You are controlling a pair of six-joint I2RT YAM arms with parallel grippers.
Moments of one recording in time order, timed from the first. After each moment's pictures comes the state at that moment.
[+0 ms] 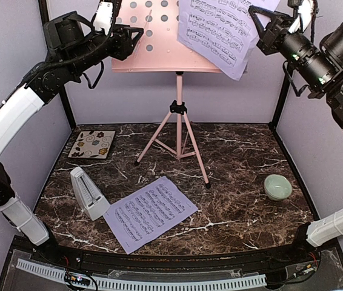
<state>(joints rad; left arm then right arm) -0.75 1.55 1.98 -0.24 -0.15 0.20 0.96 1.20 1.67 0.01 0.27 -0.25</state>
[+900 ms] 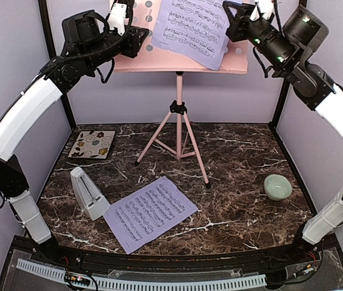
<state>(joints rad) -0.70 1.71 2.15 -0.28 -0.15 0.20 0.86 1.48 1.91 0.04 0.25 -0.27</state>
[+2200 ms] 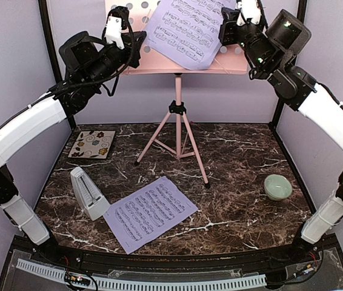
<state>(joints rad) -0.70 1.60 1.75 0.21 -0.09 0.23 0.85 1.56 1.91 0.15 0.44 -0.40</state>
